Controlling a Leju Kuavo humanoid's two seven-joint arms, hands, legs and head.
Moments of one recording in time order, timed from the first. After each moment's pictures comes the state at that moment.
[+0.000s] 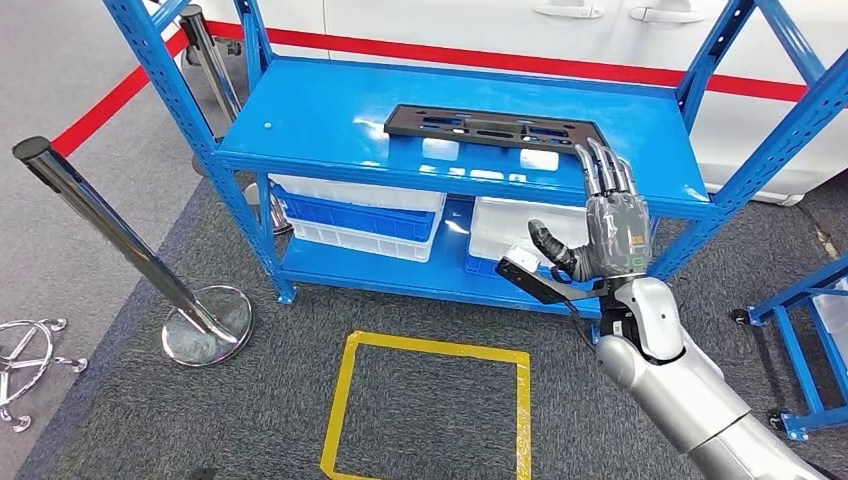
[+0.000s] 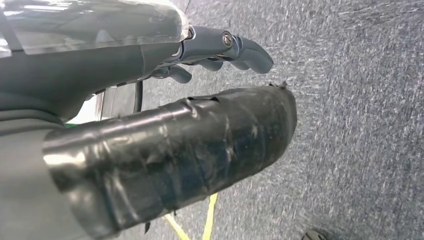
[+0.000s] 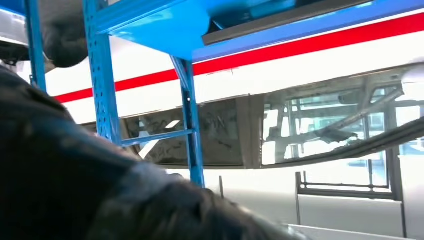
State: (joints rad) left arm 0.00 -0.12 1.03 -0.12 -1.06 -0.21 -0.01; right arm -0.76 -0.26 0.81 -1.08 0.97 -0.56 -0.22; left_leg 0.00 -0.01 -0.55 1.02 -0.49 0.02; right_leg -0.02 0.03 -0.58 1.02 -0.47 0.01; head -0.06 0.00
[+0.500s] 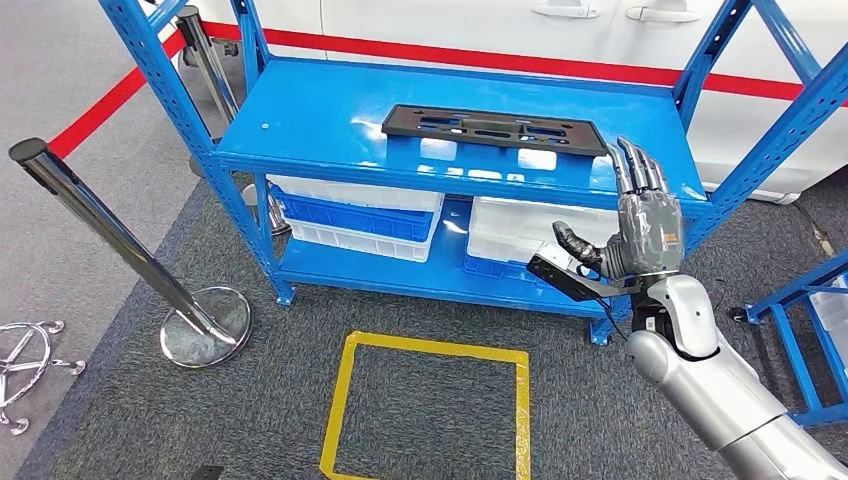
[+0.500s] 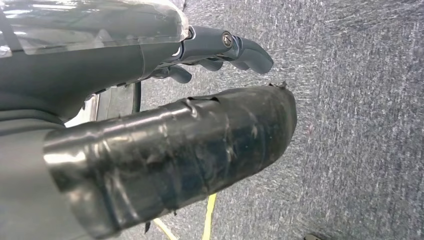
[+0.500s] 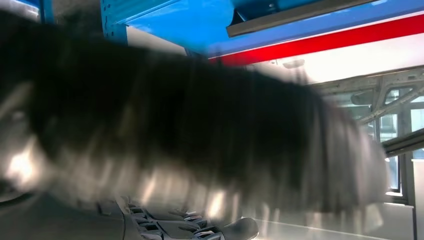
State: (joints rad) left arm -0.01 -0.12 1.02 -0.10 -1.10 -0.20 -0.04; right arm -0.77 -0.33 0.80 -1.07 0.91 -0.56 -0.29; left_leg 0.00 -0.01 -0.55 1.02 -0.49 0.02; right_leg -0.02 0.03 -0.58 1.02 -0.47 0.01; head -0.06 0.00
